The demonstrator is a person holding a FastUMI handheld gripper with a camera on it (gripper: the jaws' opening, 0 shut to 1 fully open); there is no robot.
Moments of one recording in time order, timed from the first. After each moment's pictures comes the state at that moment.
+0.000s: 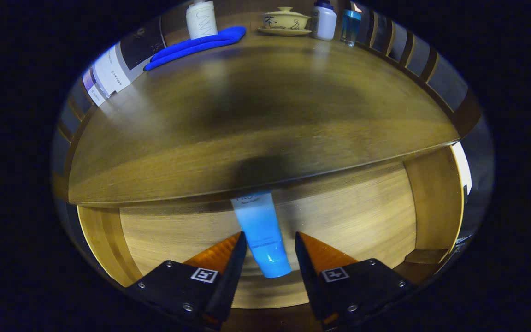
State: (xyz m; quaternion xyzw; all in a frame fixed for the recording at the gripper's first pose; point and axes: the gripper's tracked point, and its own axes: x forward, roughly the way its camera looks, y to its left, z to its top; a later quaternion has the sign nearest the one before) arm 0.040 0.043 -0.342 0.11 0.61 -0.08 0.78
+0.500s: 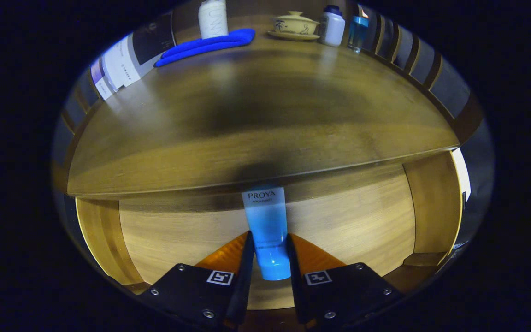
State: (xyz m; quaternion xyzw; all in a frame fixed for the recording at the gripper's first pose) arm 0.039 0.038 -0.322 0.07 0.59 -0.08 0.80
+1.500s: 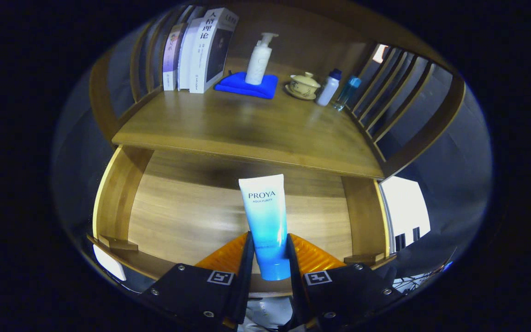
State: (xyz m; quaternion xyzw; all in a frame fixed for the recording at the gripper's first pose) arm -0.026 0.032 -0.195 -0.07 0.50 -0.07 0.86
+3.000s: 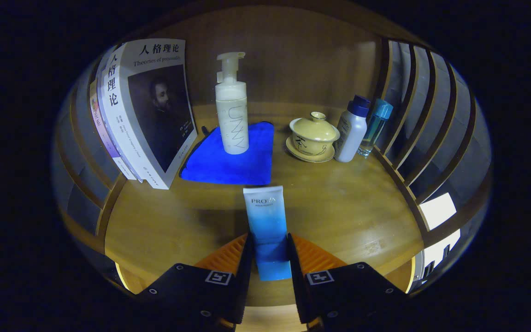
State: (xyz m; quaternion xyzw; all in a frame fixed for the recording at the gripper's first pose) arm 0.199 0.015 -0.221 0.03 0.42 -0.05 0.90
